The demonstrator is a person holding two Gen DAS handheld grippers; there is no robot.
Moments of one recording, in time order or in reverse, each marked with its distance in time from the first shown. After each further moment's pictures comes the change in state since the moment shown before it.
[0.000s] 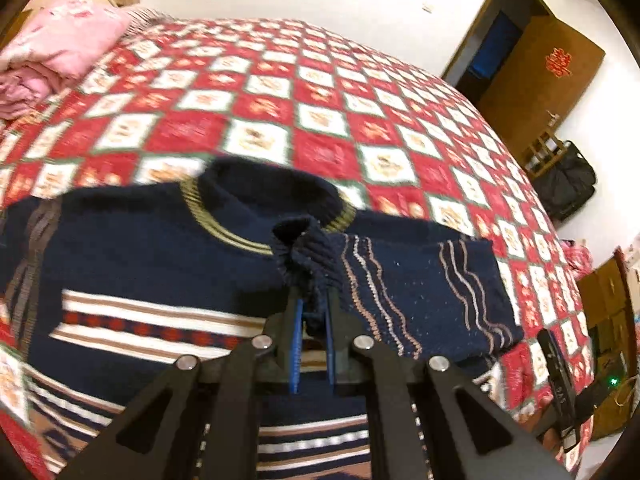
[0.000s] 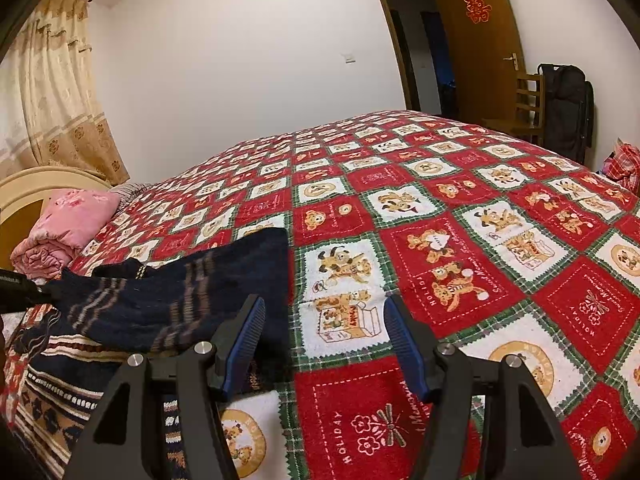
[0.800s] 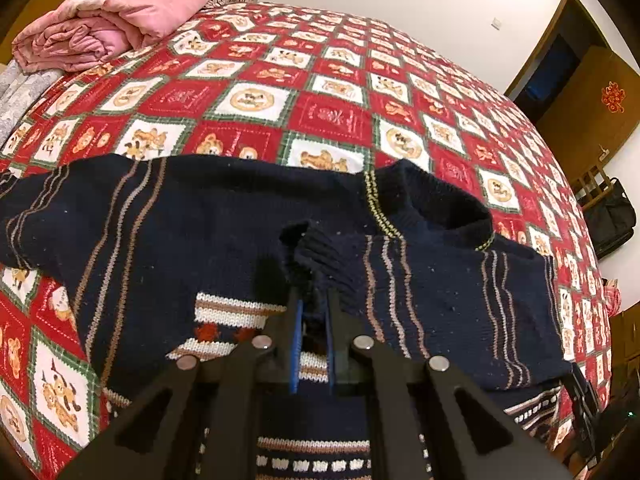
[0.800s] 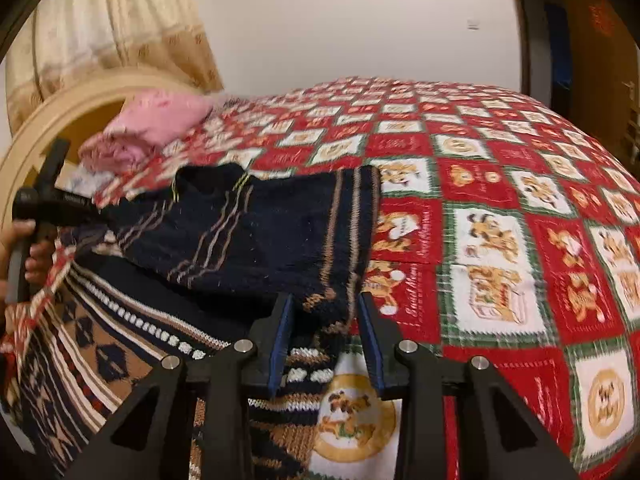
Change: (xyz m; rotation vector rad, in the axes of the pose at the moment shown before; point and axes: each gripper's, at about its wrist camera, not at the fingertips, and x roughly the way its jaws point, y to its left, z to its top) left arm 0.008 0.116 -0.003 -0.134 0.022 0.127; right arm 0.029 0.081 -0.018 -0.303 0.243 0.287
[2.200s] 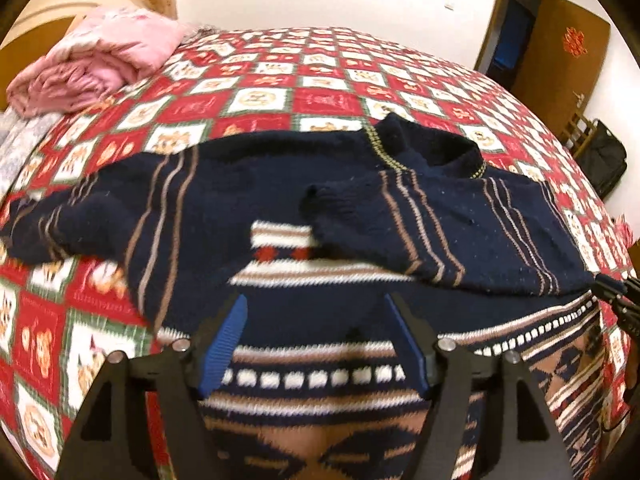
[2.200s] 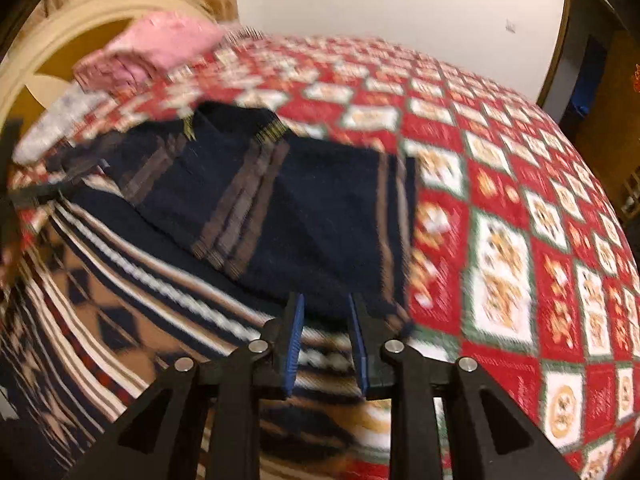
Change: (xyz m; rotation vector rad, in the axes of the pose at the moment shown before) left arm -0.025 0.033 -0.068 0.188 -0.090 0.017; right arm 0.003 0.071 0.021 -0.177 0.179 -0.114
